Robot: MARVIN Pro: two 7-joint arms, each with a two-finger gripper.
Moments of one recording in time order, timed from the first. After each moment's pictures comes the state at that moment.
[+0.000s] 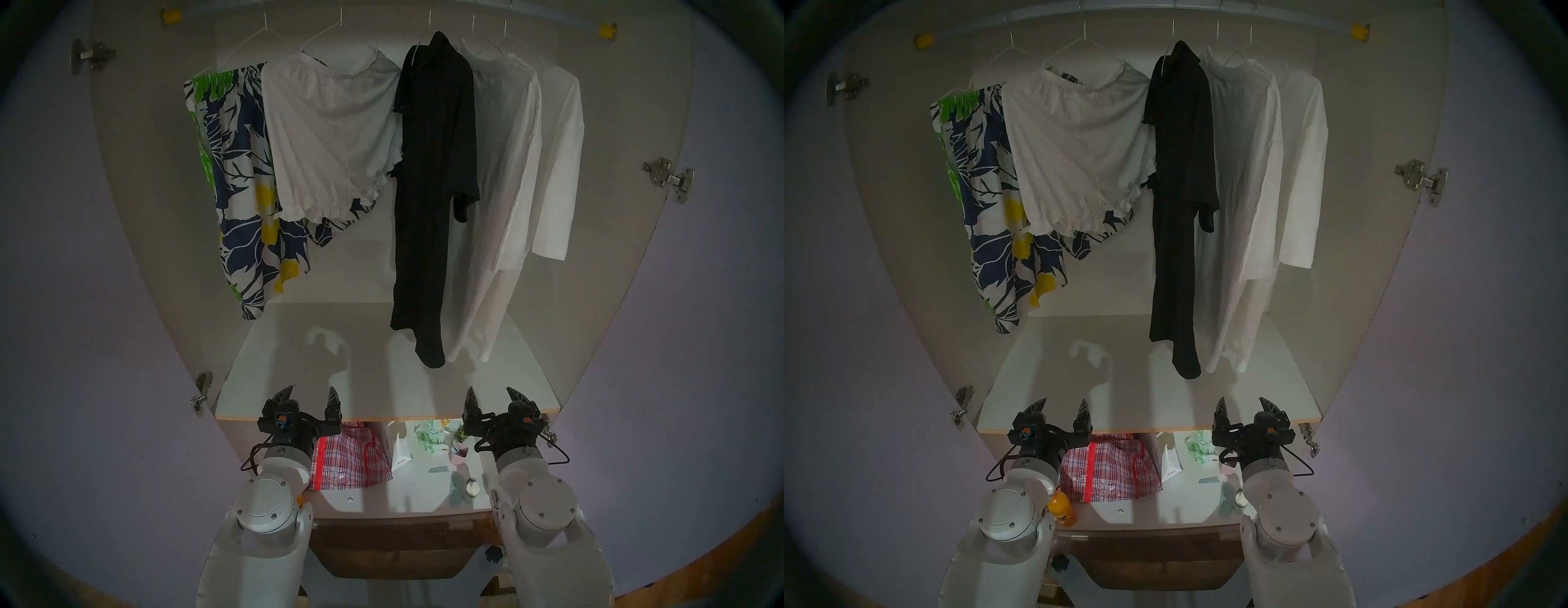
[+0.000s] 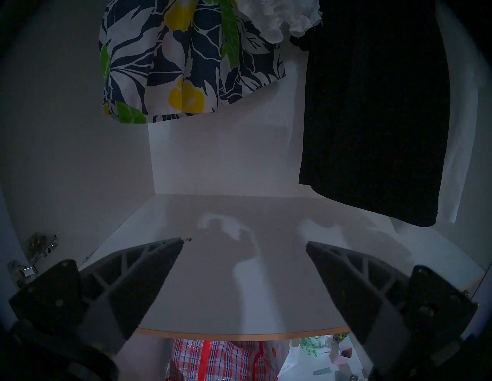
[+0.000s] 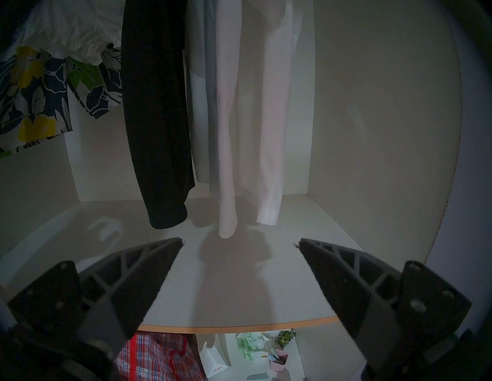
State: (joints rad) left arm 1.91 -1.57 -1.54 -1.78 -0.01 -0.03 0.03; right arm -1.92 -1.57 1.53 -1.78 0.01 -0.03 -0.02
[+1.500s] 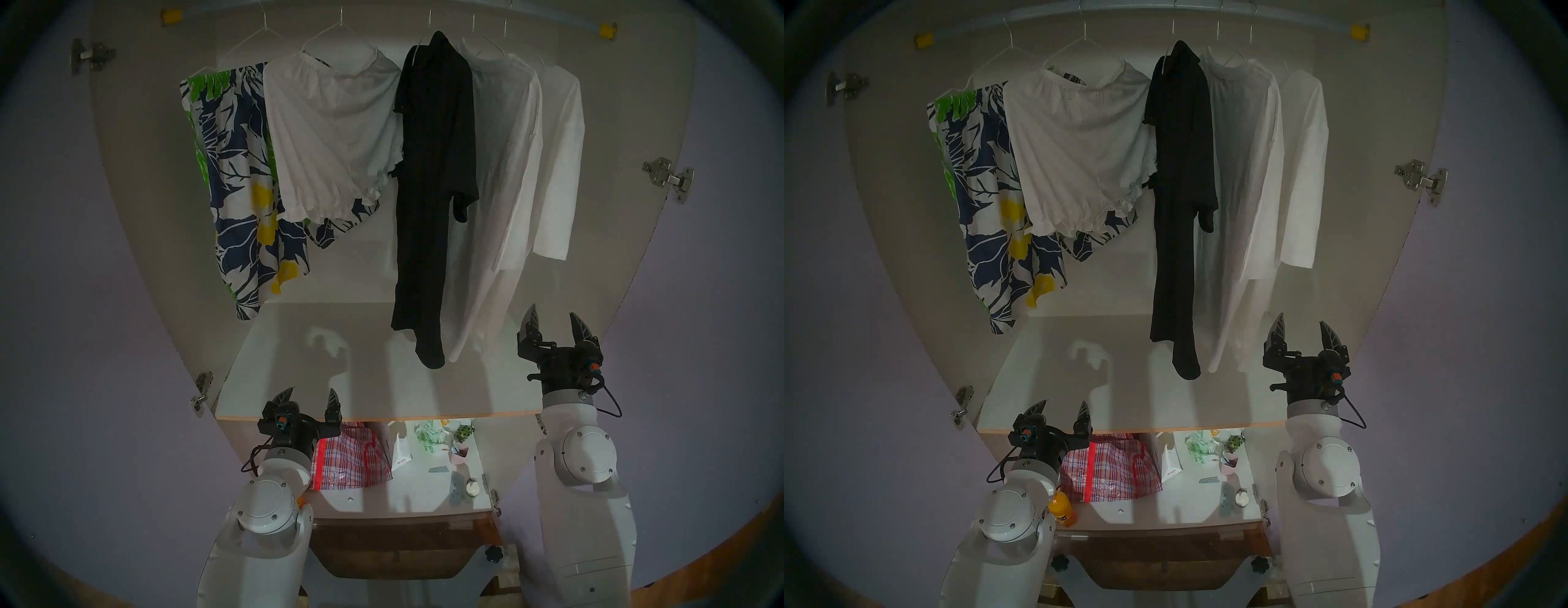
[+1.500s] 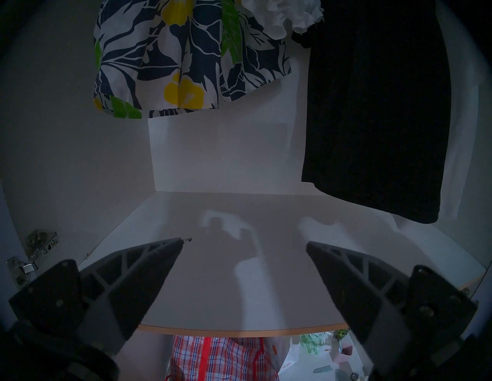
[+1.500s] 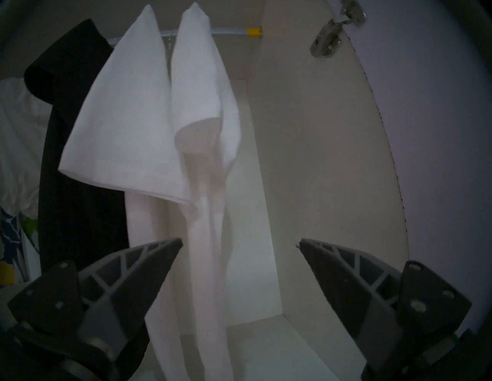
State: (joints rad) left arm 1.92 -1.57 -1.54 -1.78 -0.01 -0.03 0.03; right arm -1.71 -1.59 1.71 -1.80 0.30 -0.29 -0.01
